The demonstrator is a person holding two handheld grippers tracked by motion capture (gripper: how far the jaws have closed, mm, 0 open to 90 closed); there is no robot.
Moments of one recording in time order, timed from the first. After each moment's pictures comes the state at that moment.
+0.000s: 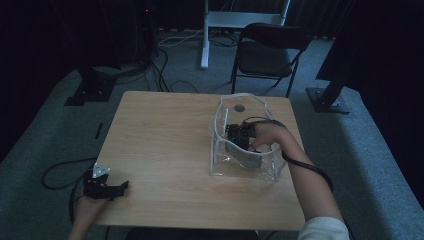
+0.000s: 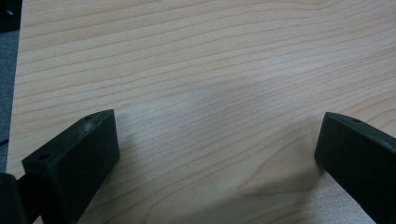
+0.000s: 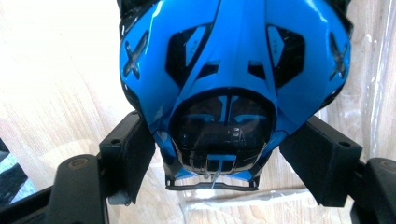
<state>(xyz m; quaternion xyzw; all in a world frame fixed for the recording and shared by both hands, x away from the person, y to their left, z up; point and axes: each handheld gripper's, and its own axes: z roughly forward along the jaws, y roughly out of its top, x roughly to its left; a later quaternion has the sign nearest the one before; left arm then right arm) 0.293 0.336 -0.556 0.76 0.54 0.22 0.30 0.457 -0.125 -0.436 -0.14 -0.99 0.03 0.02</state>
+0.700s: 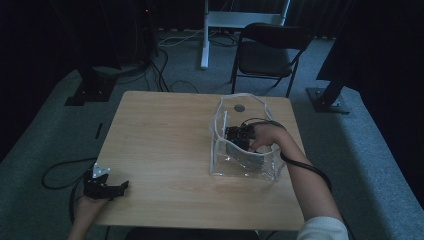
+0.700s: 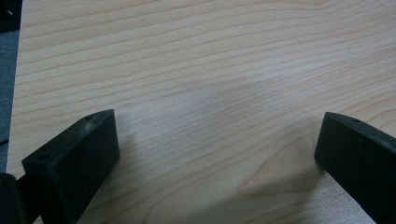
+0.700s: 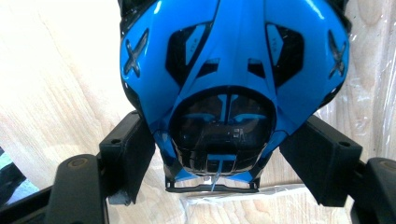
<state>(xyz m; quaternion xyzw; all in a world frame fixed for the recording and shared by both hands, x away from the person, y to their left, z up) 0.293 0.336 -0.556 0.76 0.54 0.22 0.30 0.459 -0.123 -0.447 -0.15 -0.99 0.06 0.02</state>
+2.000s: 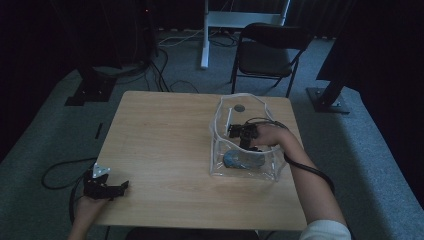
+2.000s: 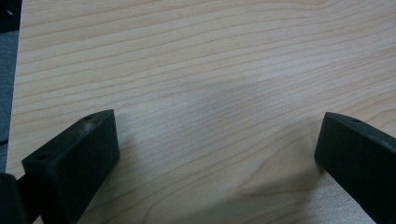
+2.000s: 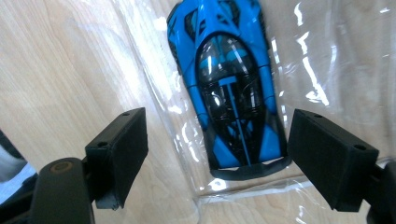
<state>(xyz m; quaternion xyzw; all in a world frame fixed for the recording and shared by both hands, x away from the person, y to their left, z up) 0.293 0.336 -0.556 0.76 0.54 0.22 0.30 0.458 -0.132 -0.439 -0.19 -0.98 0.04 0.03</state>
